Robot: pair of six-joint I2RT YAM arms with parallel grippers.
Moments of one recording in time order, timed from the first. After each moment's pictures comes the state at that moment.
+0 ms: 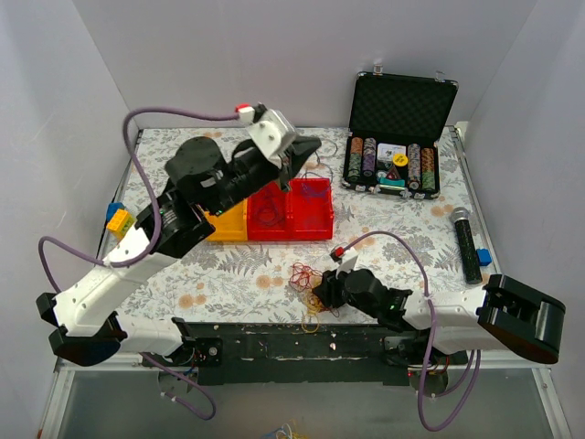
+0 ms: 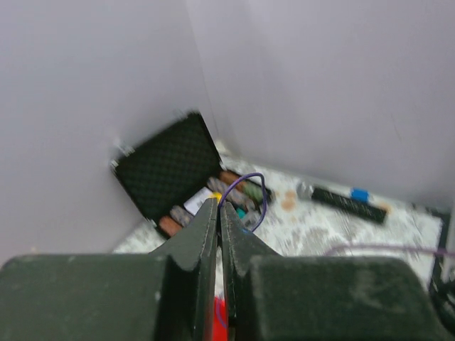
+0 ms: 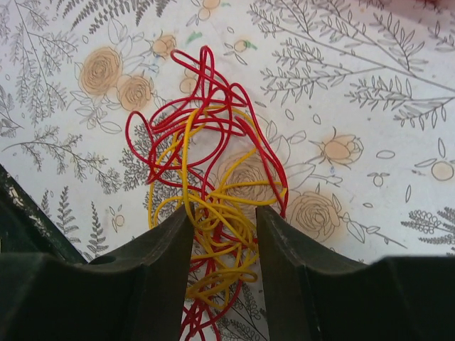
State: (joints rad) left arm -0.97 1.25 1.62 -0.27 0.04 0.17; right arm 1.14 1.20 0.21 0.50 0.25 0.51
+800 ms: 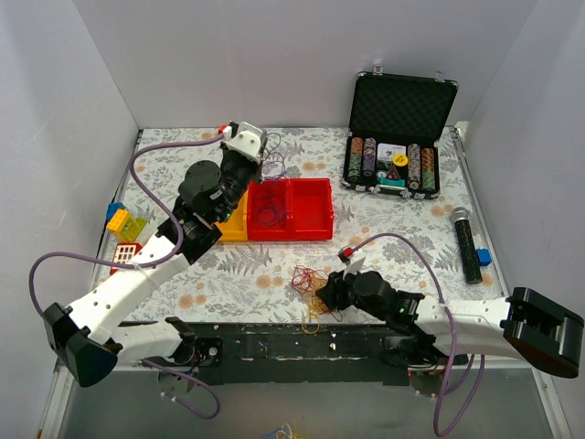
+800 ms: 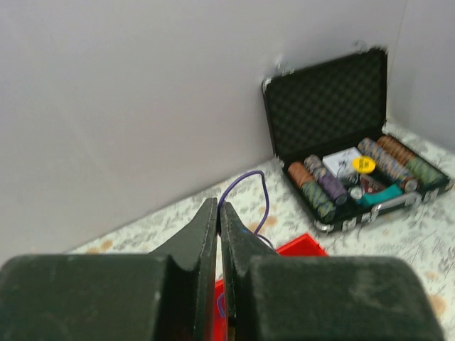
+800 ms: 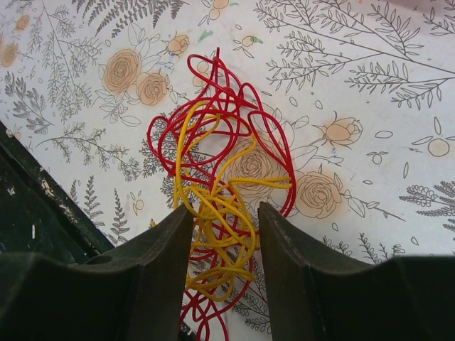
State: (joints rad) left arm -0.75 1.14 1.18 0.18 -0.27 0.23; right arm 1.14 1.05 0.16 0.41 0.23 0.58
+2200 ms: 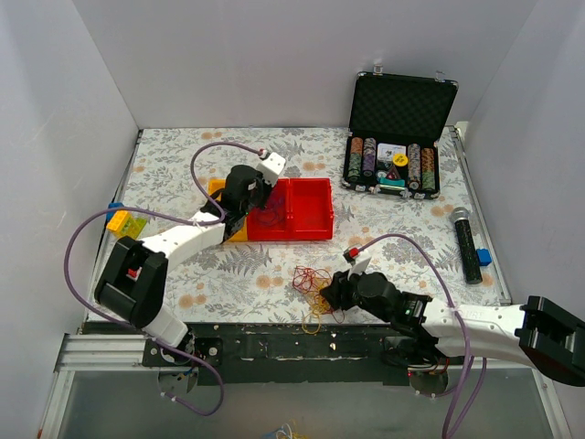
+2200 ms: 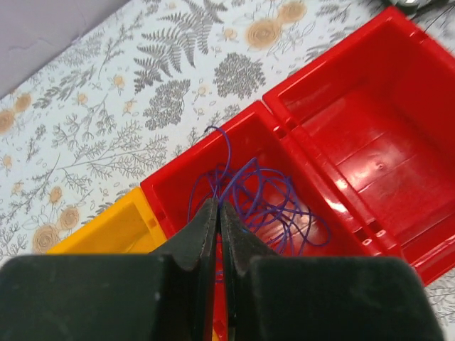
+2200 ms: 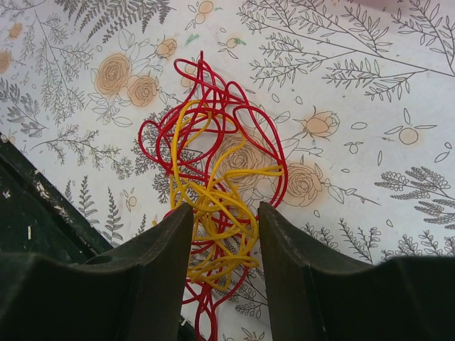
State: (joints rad) left arm -0.53 1.52 0.95 0.21 -0.08 0.24; right arm 1.15 0.94 0.15 0.31 0.27 0.58
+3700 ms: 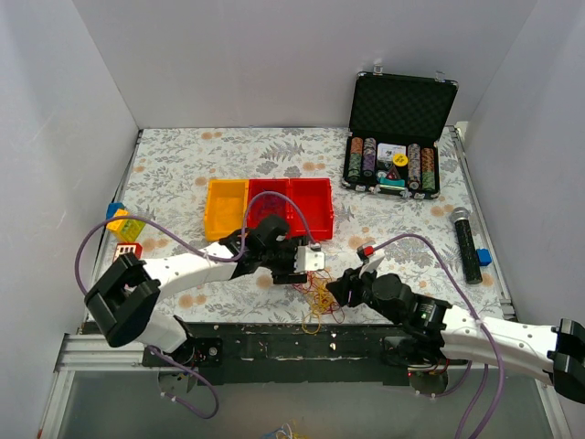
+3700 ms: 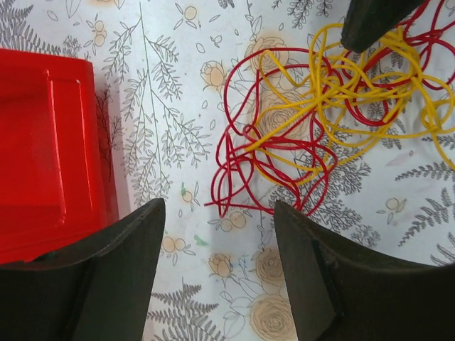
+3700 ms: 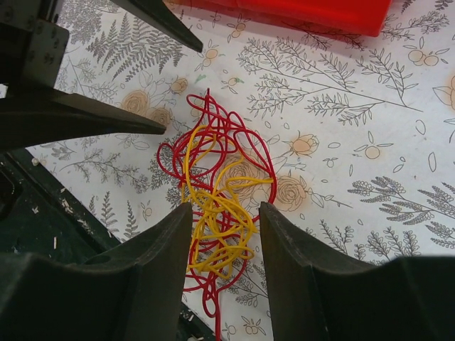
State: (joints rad) left arm -0.87 1.41 0.78 -0.17 0.35 0.71; right arm 1.15 0.67 0.15 0.13 0.32 0.57
